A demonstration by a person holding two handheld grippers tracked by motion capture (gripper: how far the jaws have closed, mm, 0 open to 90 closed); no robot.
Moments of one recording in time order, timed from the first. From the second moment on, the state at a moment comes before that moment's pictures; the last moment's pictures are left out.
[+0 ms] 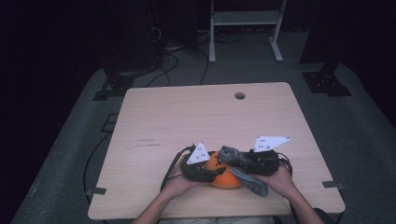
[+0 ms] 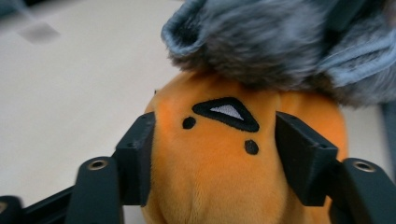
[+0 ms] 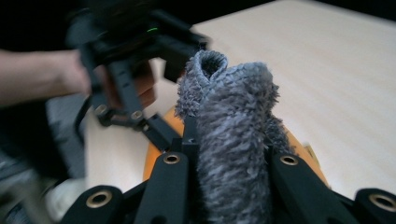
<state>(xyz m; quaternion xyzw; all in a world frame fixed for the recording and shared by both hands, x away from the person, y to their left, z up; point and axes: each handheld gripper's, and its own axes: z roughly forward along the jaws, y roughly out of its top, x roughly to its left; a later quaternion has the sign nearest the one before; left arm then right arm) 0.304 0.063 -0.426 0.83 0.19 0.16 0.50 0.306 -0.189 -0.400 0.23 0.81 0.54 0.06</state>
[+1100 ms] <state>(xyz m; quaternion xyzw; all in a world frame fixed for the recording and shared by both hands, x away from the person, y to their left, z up) 0.296 0.068 -0.432 0.86 0.11 0.15 0.47 0.334 -0.197 -0.413 0.30 0.80 0.51 0.08</state>
